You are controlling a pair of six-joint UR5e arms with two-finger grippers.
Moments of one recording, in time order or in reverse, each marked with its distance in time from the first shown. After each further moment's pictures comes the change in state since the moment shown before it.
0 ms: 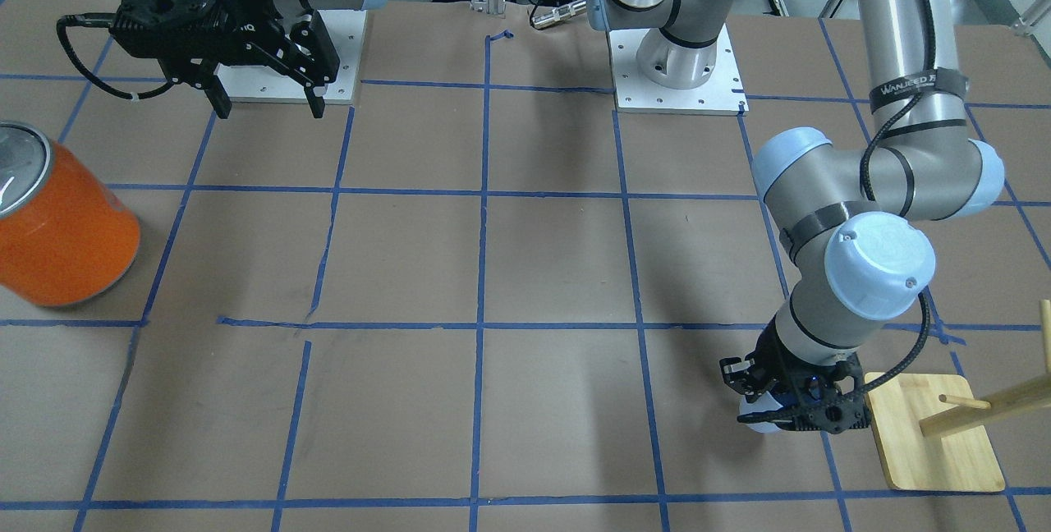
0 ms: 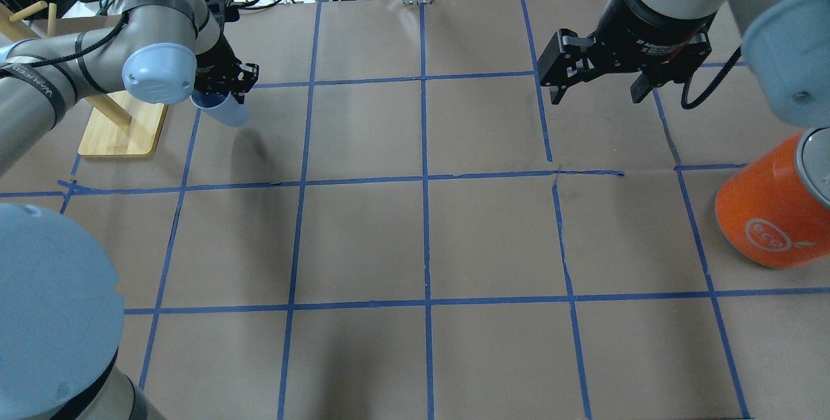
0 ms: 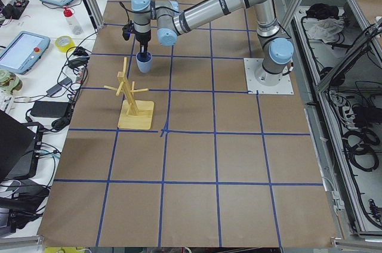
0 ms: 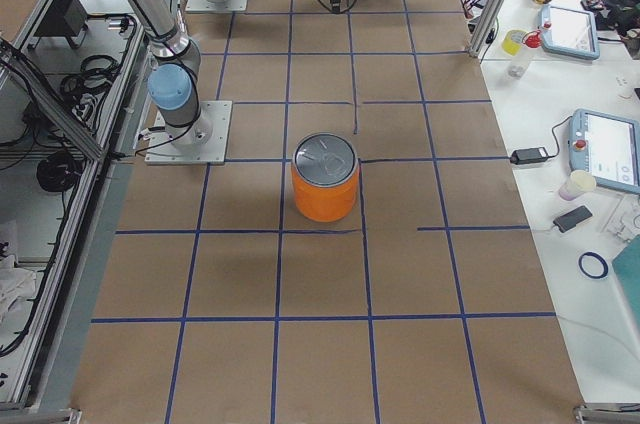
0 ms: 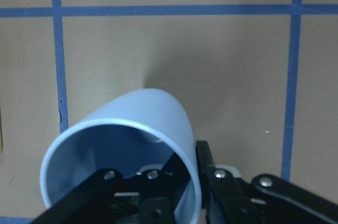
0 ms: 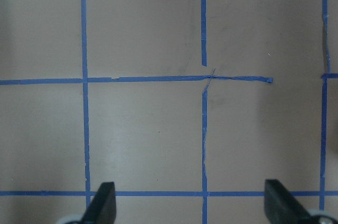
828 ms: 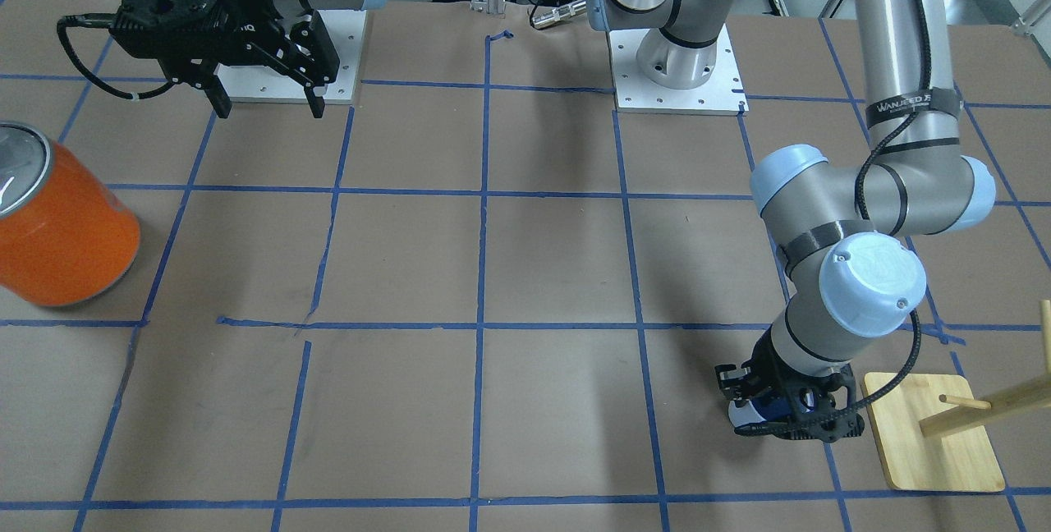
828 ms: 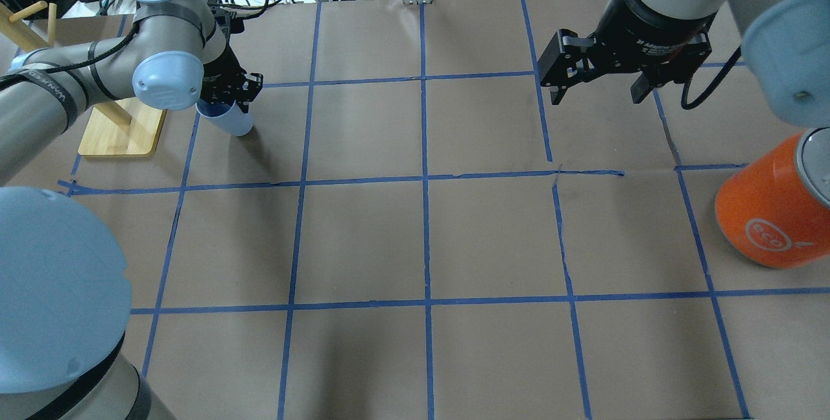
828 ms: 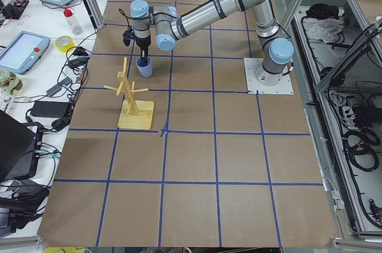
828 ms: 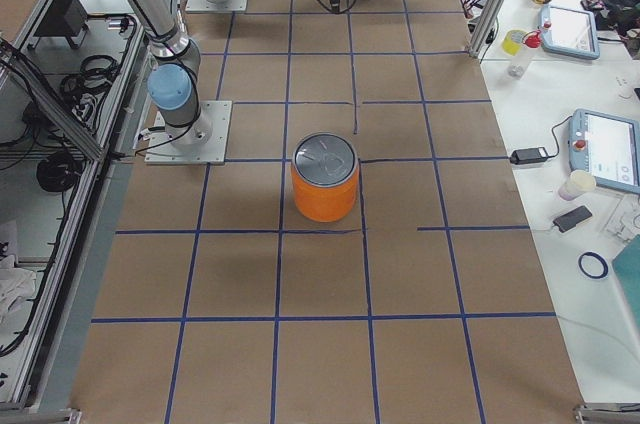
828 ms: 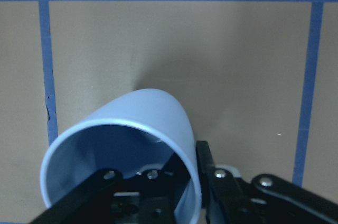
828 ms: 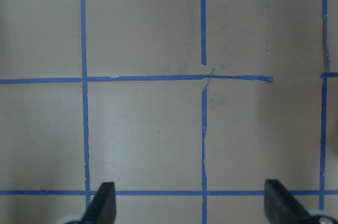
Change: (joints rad) left arm 0.003 -0.021 0.005 0.004 0.000 -0.013; right arm 0.000 0.000 0.000 0.003 0.000 0.000
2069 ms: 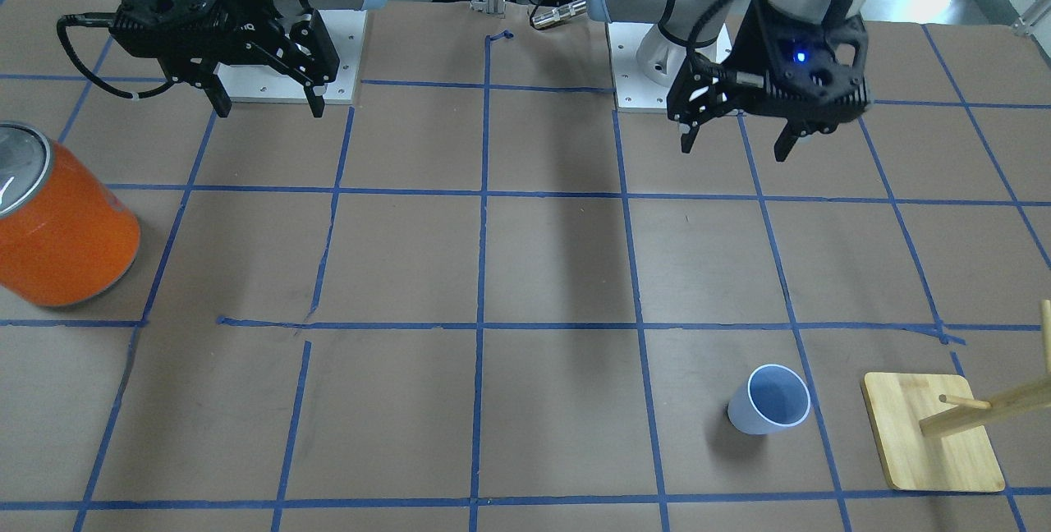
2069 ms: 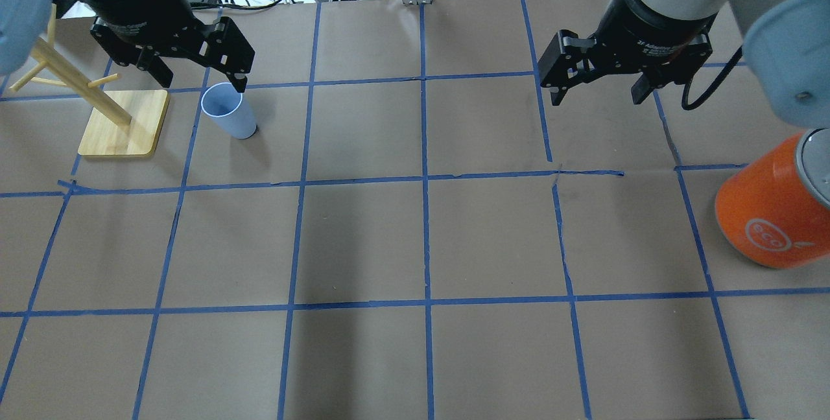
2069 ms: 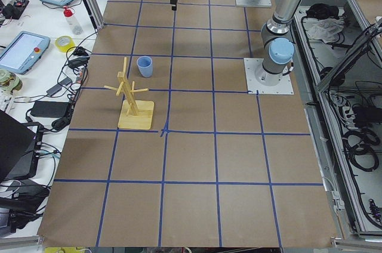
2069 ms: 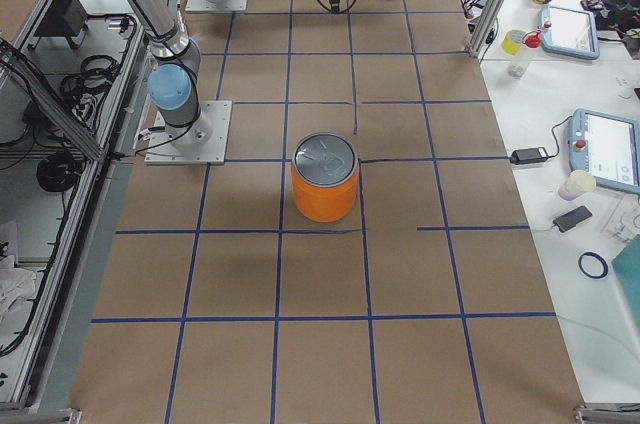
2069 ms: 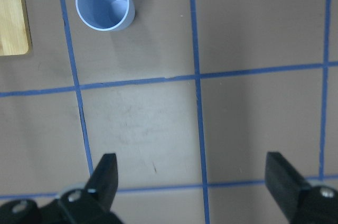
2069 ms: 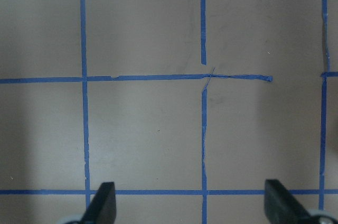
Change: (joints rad) left arm -0.143 0.528 0.068 -0.599 -0.036 0.012; right arm 0.000 -0.002 0.000 0.003 0.000 0.000
